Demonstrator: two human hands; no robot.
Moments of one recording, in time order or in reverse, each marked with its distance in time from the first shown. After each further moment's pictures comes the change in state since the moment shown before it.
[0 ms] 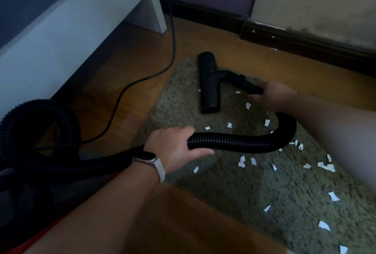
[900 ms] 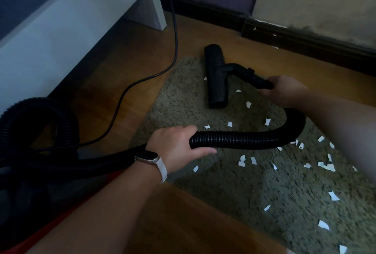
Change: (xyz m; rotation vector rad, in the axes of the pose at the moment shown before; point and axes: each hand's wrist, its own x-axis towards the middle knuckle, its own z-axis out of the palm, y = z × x) left_hand 0.000 0.003 0.002 -0.018 0.007 0.016; right_hand -0.003 0.016 -0.013 0.034 0.081 0.025
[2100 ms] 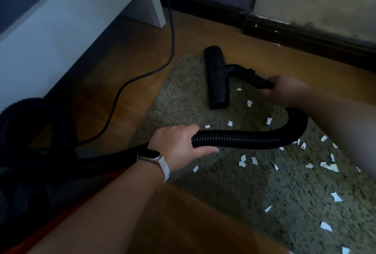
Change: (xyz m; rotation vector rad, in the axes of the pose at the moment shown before) left_hand 0.007 0.003 0.006 -0.030 0.028 -0.011; right_hand 0.009 0.003 0.007 -0.033 -0.023 0.004
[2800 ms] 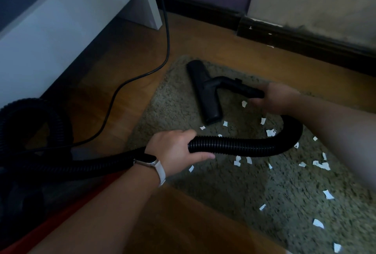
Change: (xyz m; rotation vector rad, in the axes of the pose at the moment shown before) left_hand -0.008 0.004 0.002 0.013 -0.066 0.033; right_hand -0.017 -0.004 0.005 -0.088 -0.062 -0.106
